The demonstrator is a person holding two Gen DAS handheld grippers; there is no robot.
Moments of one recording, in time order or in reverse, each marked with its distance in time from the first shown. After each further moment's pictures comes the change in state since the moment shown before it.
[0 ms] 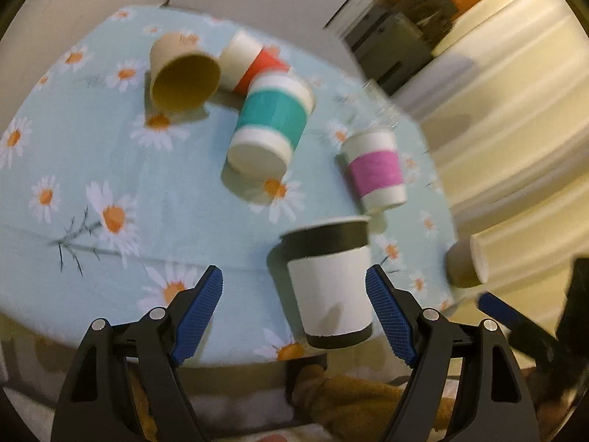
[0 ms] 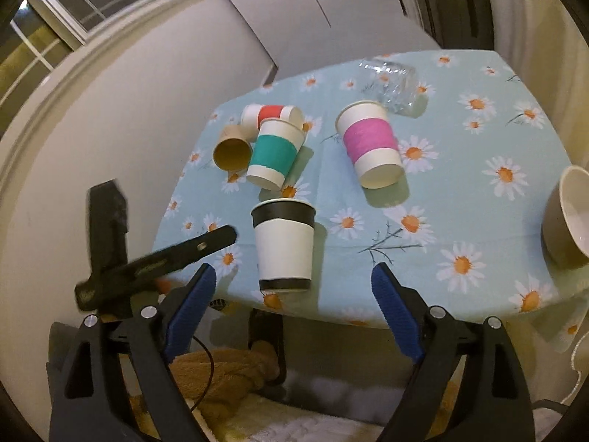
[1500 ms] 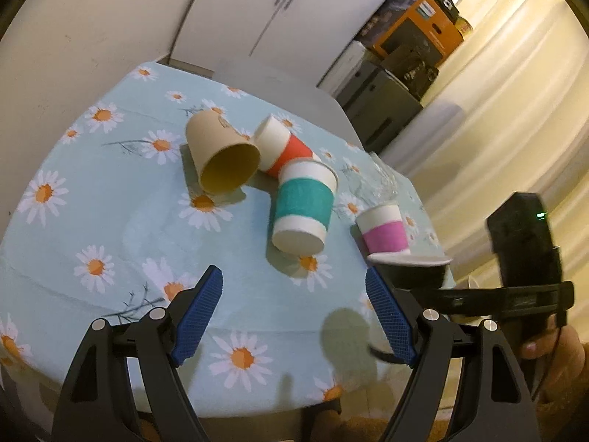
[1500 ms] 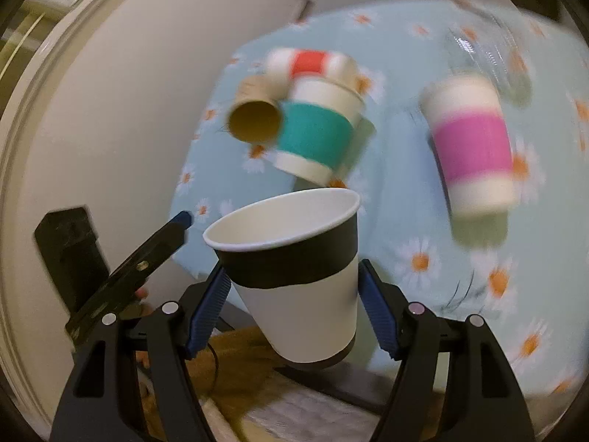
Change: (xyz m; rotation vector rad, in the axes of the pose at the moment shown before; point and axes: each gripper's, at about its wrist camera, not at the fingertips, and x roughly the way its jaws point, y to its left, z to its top) left arm -0.047 0.047 0.016 0.051 -0.250 -0.057; right arm 0.112 0.020 0.069 0.035 0.359 0.110
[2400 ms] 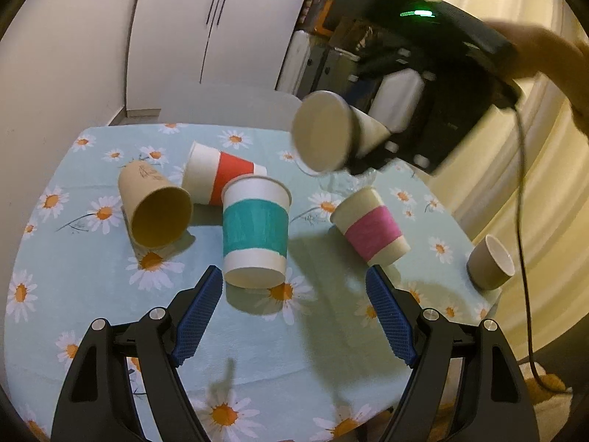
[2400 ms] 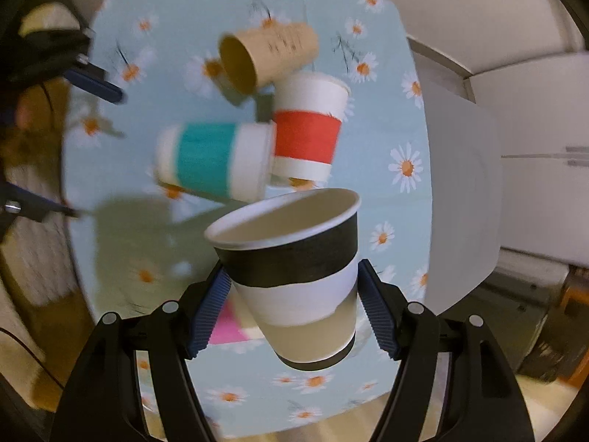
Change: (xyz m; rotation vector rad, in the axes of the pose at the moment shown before) left arm 0.039 -0.057 0.009 0.301 -0.039 0.030; right arm 0.004 0.080 0.100 -1.317 0.396 -0.638
